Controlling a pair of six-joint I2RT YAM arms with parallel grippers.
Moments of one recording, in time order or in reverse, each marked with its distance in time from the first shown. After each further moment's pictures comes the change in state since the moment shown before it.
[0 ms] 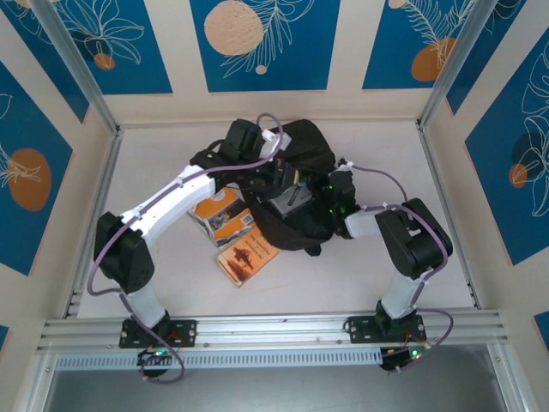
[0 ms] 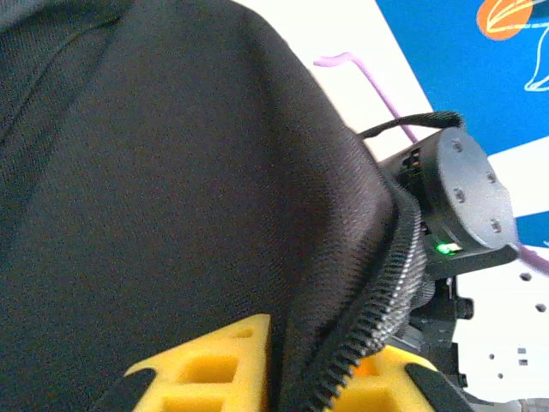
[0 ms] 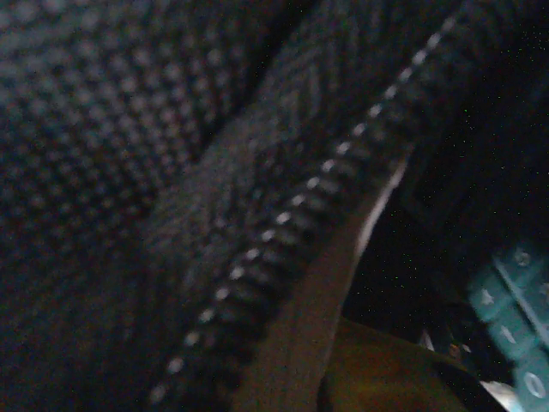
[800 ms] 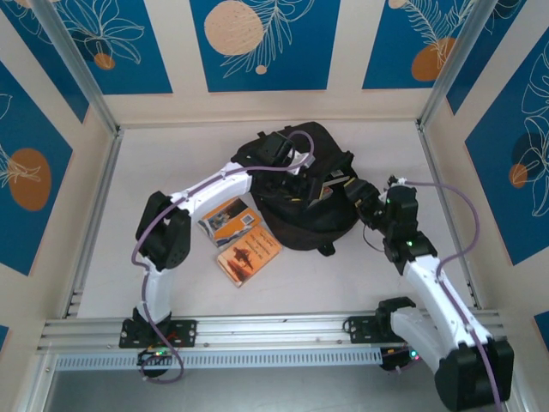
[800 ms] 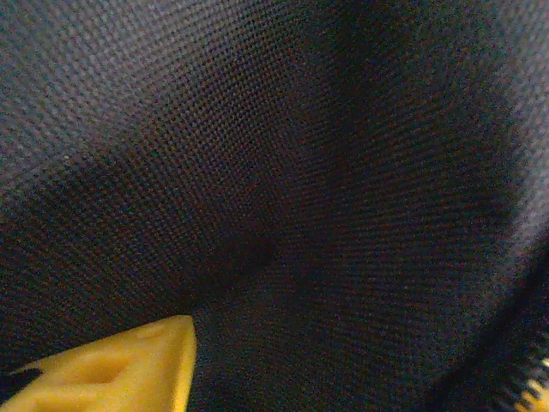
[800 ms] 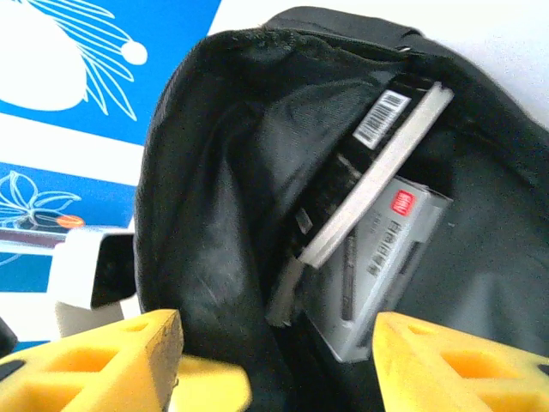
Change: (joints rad) left arm -0.059 0.288 0.171 -0.080 0.017 -0.067; right arm -0.241 -0.938 -0.116 -1.122 -0.199 -0.349
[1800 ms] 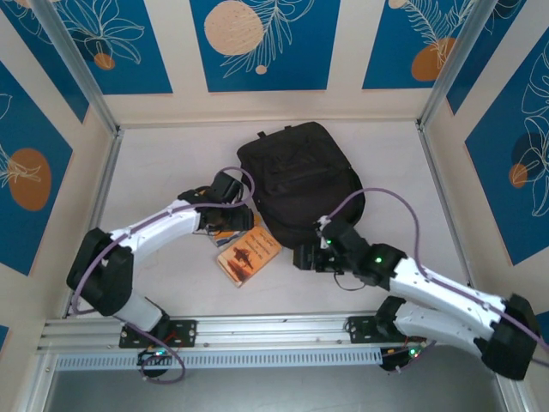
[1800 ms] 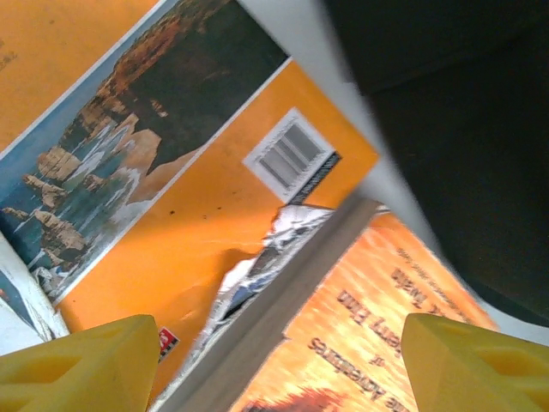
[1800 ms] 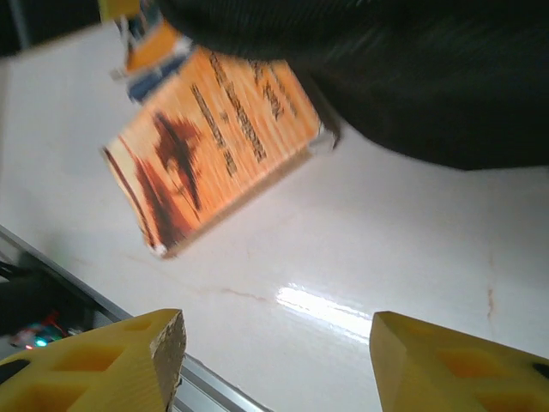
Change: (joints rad) left arm 0.111 -0.491 -0.723 -0.033 -0.626 -0.081; right arm 0.727 0.129 0.024 -0.338 0.109 -0.231
